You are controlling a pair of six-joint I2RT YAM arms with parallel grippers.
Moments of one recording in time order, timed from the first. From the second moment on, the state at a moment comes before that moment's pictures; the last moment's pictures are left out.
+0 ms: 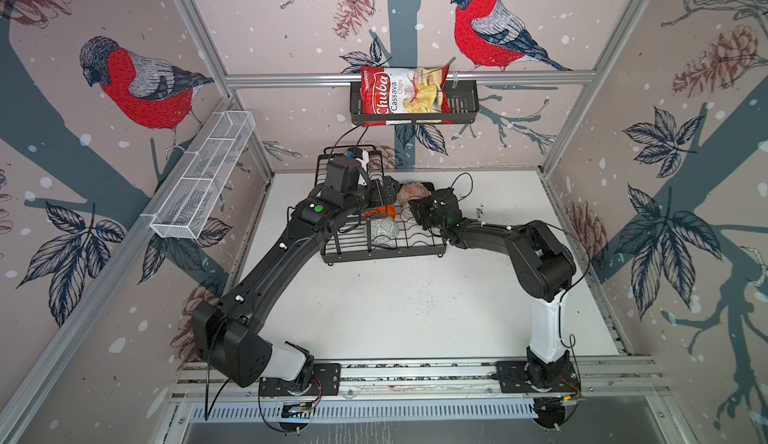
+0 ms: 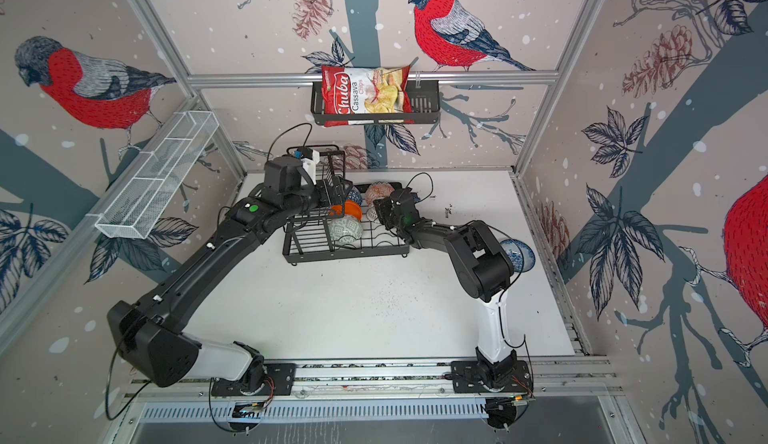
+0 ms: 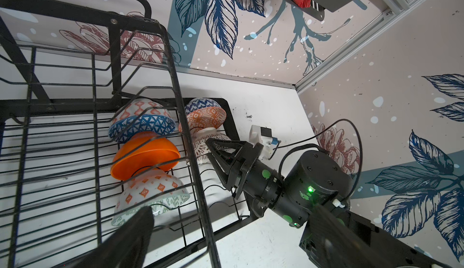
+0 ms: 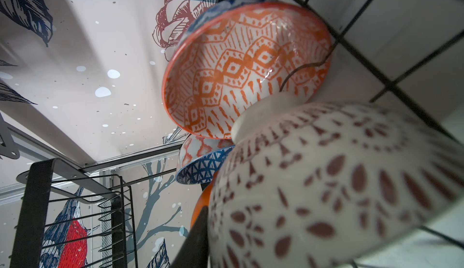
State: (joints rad) left arm -0.47 1.42 1.43 -0.49 0.13 -0.52; right arm 0.59 2.04 1.24 0.40 -0.13 1.49
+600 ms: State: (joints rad) left arm -0.47 1.39 1.43 -0.49 0.11 -0.52; right arm 0.59 2.03 1.23 0.37 -0.14 1.49
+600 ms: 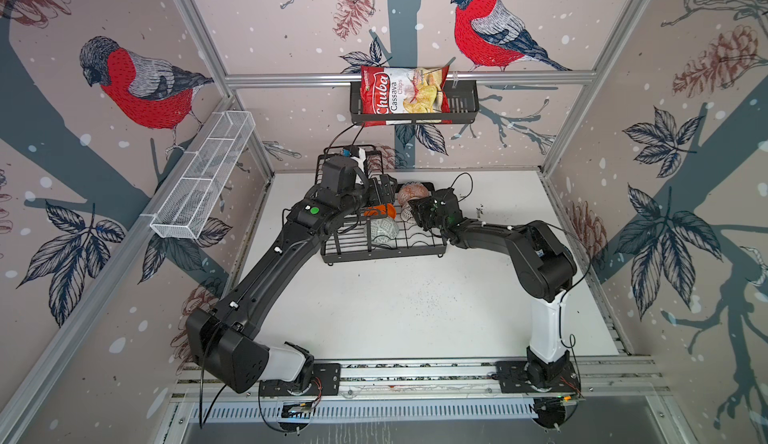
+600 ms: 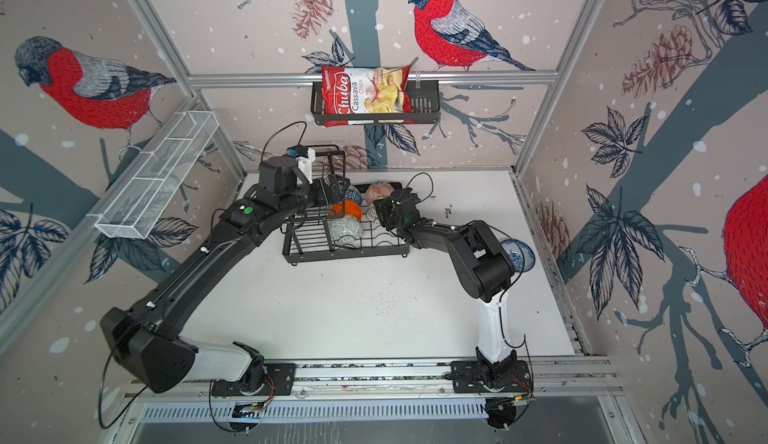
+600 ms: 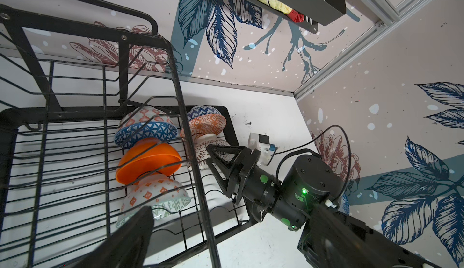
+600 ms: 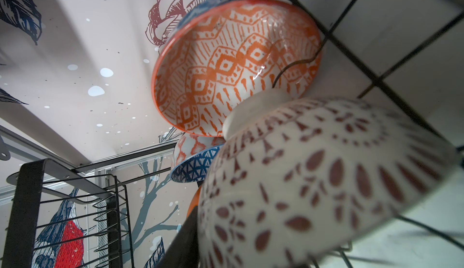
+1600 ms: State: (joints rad) left arm -0.47 1.40 1.43 -0.49 0.11 -0.52; right arm 0.57 2.02 1.25 0.36 -0.15 1.49
